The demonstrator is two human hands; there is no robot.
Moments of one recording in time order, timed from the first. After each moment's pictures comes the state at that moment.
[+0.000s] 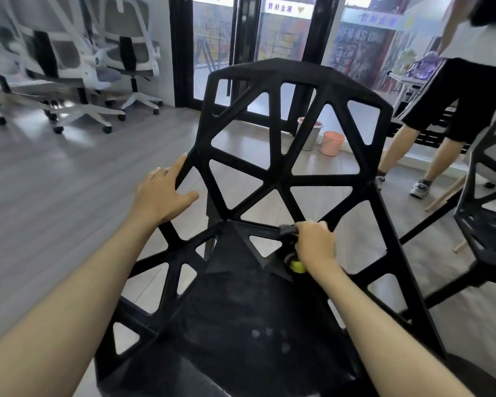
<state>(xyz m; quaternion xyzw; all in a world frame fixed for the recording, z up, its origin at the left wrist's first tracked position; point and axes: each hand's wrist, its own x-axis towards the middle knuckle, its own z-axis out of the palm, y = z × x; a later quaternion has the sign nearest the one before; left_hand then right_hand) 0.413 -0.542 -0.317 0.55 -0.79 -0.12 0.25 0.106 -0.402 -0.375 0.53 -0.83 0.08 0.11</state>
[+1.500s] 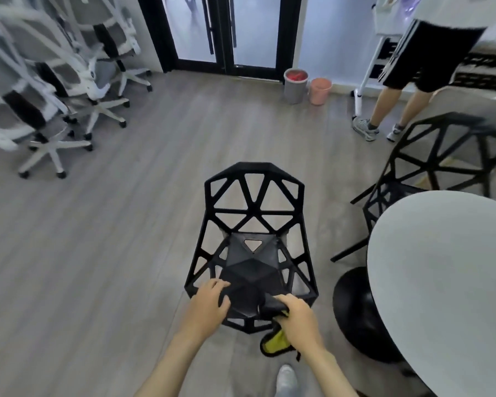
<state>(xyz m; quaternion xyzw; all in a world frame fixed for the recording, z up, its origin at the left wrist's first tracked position) 0.428 -0.258 0.027 0.51 -0.79 -0.33 0.00 0.213 -0.125 0.030 0.45 -0.79 0.20 -0.36</state>
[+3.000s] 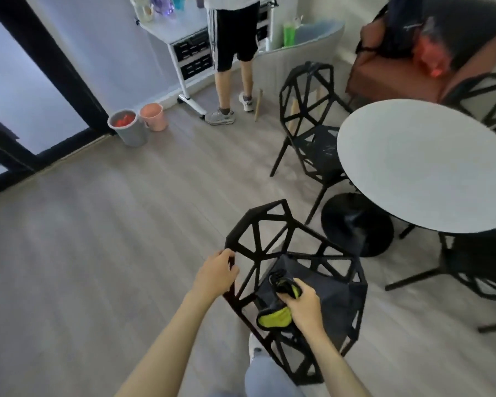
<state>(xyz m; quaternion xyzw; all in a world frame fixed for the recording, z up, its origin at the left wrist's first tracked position) 0.294 -0.719 0.107 0.10 -0.93 -0.27 -0.20 0.338 -0.485 0.059 -0.14 -0.81 0.53 -0.18</state>
